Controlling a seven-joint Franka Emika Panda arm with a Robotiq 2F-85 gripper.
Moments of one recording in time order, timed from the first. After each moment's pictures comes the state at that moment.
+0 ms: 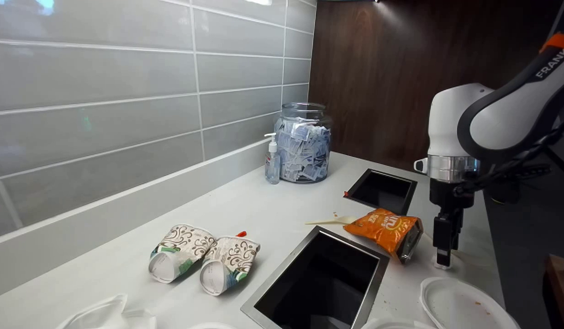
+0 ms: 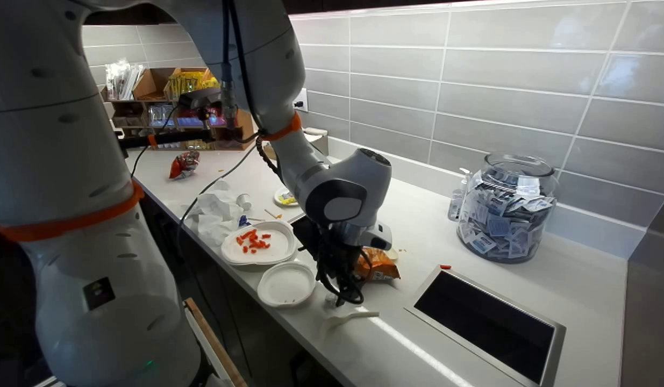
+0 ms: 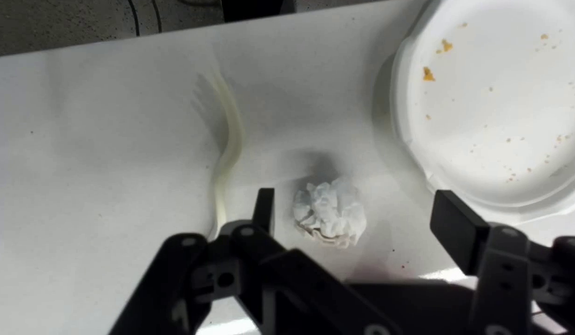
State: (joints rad) arm -0.03 0.00 -0.03 -2.73 0.21 2.50 -0.16
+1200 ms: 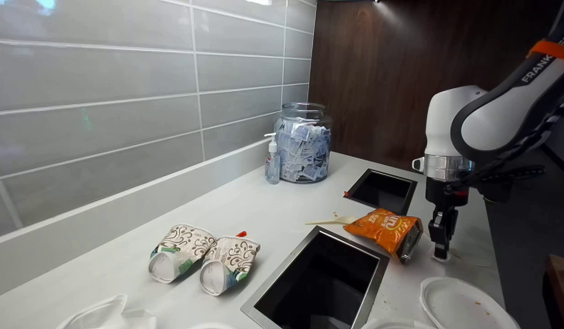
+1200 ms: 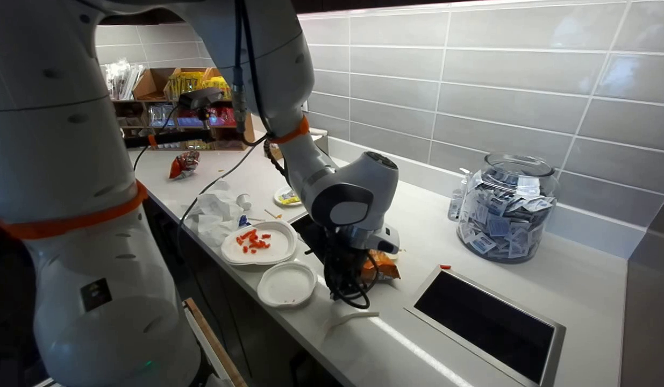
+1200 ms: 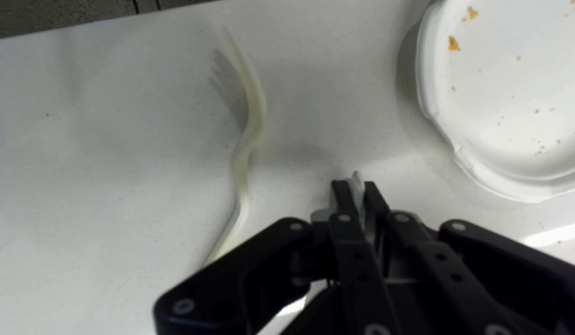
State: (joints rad) arm -0.05 0.04 -0.04 -2.71 0.21 2.53 -0.16
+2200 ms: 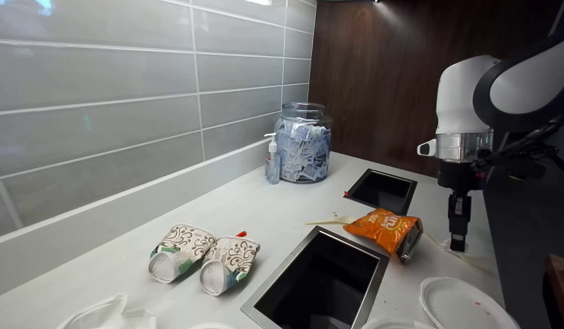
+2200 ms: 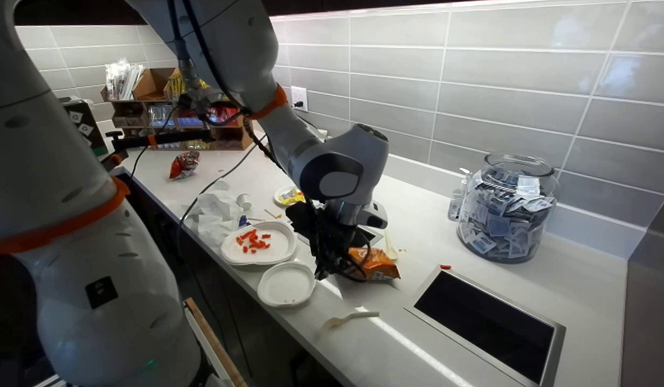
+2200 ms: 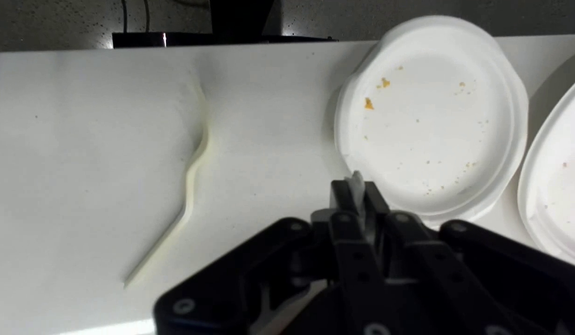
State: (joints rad) arm -0.01 -0.16 -0.03 -2.74 0.22 2.33 -0.24
